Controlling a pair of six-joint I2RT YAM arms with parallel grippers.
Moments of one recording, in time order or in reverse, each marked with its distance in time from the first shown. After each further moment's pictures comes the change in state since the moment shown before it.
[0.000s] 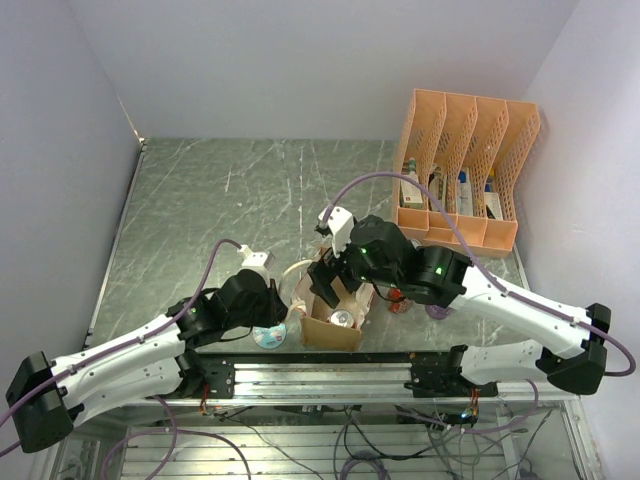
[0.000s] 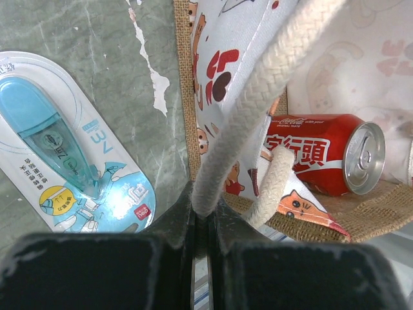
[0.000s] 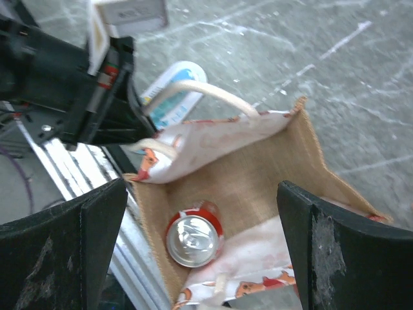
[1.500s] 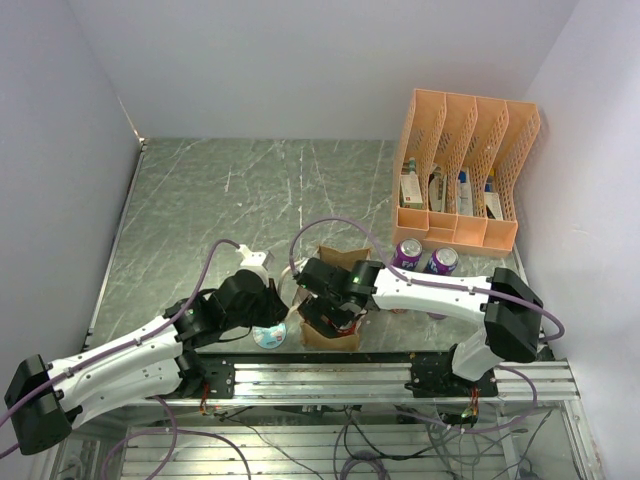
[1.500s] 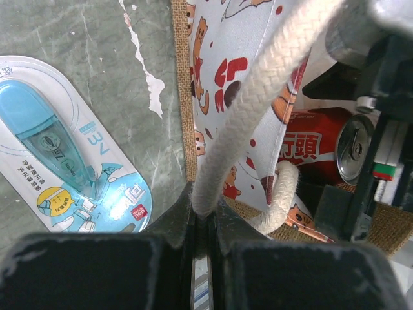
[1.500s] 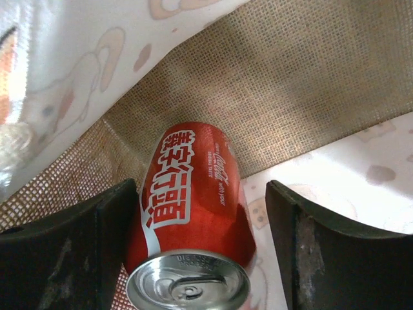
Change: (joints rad) left arm 0.000 -0.026 0.000 -0.001 0.000 0.000; right arm 0.054 0.367 -0.111 -0.150 0.011 0.137
